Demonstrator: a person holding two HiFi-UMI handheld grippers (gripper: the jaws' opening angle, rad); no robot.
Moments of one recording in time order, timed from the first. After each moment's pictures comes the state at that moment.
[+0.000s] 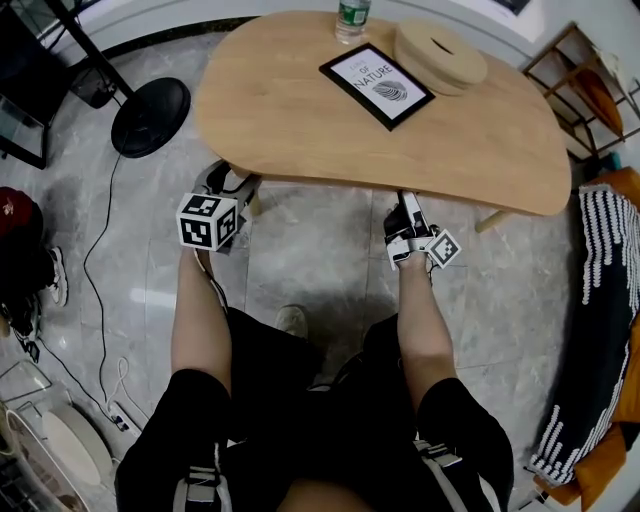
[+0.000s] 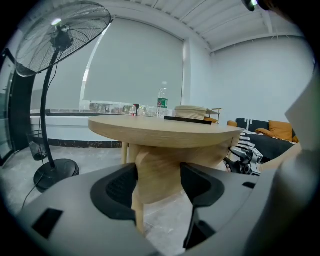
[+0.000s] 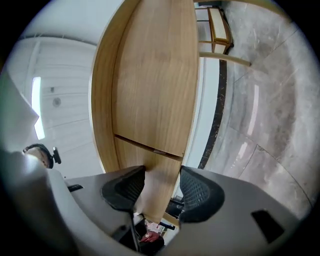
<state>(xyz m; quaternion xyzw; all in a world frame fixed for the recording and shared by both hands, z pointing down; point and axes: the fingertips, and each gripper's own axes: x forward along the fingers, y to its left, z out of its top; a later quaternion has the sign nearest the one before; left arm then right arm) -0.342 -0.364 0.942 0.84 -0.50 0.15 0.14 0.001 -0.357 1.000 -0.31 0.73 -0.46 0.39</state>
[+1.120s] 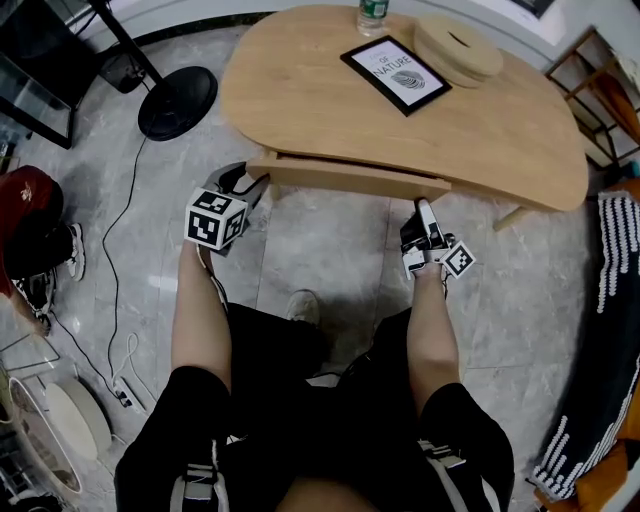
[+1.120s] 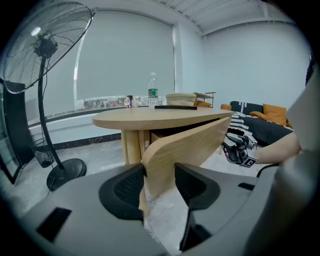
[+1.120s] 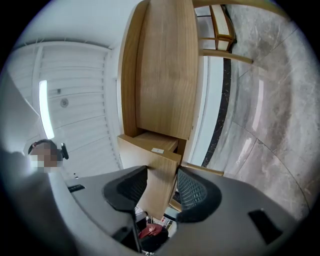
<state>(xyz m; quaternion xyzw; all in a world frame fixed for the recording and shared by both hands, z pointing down) -0.345 -0.298 0.945 0.83 -0.47 0.25 0.13 0.010 -0.301 1.004 -0.27 0.76 -0.45 0.39</state>
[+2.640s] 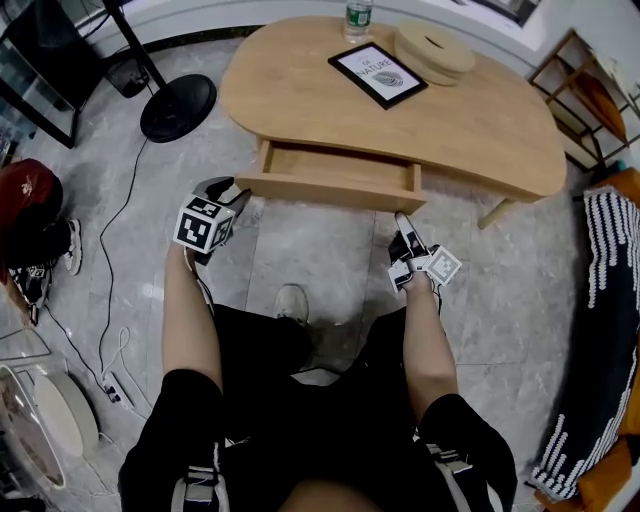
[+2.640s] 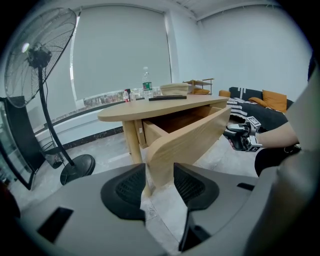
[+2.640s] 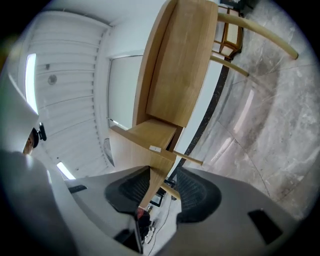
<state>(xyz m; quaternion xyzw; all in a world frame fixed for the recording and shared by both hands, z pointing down) -0.350 -0.215 0.940 0.81 -0.47 0.32 0.12 0.008 -0.219 1.004 -0.32 0.78 -0.47 0.27</state>
